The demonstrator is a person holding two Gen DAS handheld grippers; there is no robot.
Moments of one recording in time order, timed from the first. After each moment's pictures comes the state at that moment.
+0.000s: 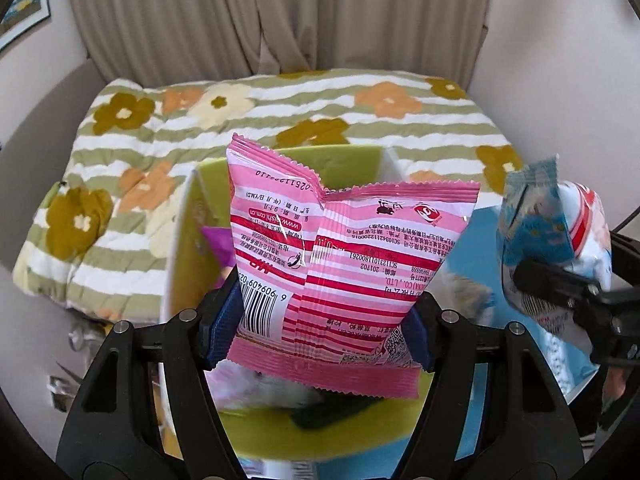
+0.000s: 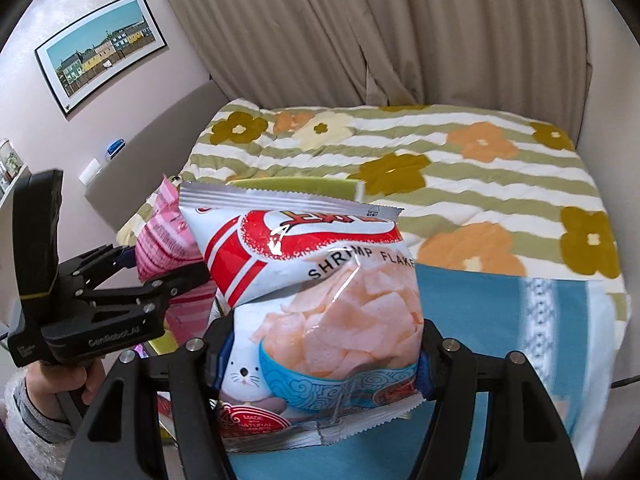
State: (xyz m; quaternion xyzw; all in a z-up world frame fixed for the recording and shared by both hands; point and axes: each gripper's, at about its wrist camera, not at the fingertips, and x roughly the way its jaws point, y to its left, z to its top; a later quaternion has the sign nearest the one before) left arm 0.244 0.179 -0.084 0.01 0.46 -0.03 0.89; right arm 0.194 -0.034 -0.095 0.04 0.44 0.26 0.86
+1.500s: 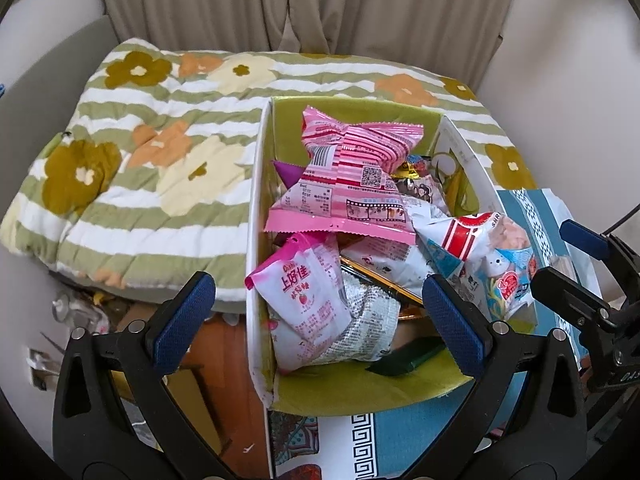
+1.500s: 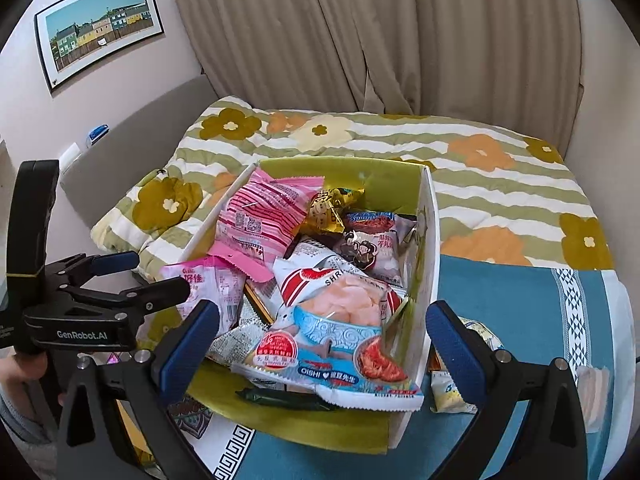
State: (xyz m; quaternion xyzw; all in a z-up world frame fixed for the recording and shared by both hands) left arm 0.188 0.279 -0.118 -0.04 0.47 -0.03 0.88; right arm 0.149 0.062 -0.120 0.00 0.40 0.21 0.89
